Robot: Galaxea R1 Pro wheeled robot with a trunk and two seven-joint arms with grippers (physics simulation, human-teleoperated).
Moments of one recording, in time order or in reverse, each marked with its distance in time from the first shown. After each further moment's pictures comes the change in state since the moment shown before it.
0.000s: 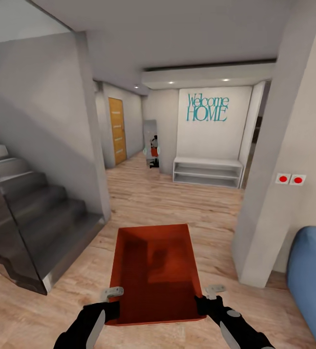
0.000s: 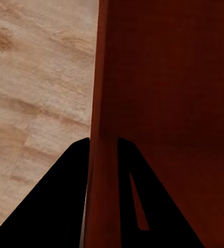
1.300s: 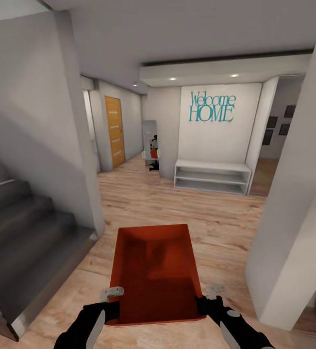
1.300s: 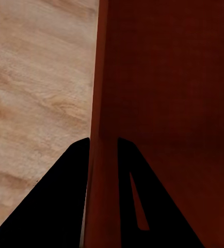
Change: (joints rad) left arm 0.000 0.000 0.000 0.000 0.000 0.000 0.000; right arm 0.000 0.000 0.000 0.000 0.000 0.000 0.000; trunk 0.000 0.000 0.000
